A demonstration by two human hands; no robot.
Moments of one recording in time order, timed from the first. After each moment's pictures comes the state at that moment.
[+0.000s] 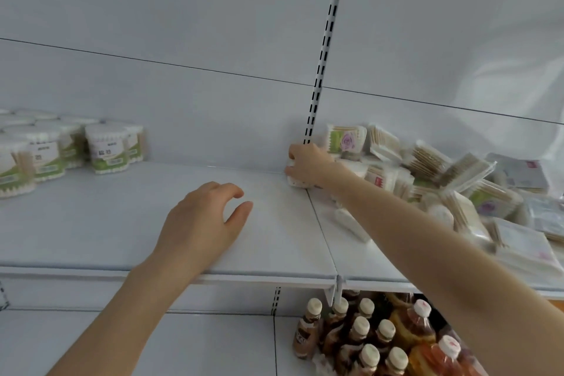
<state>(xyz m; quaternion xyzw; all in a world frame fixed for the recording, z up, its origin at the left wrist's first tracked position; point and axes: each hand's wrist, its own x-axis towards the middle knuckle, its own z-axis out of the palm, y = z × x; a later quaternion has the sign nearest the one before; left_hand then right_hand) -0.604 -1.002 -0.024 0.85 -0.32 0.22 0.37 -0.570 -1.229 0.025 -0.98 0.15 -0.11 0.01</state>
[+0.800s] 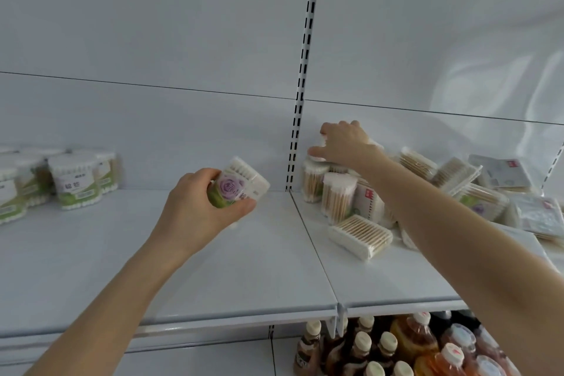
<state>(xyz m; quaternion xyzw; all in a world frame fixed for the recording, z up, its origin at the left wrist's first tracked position) -0.562 -1.025 0.004 0.79 -0.34 0.14 0.49 -0.587 -1.292 0.077 -0.95 0.25 -0.18 -0.11</state>
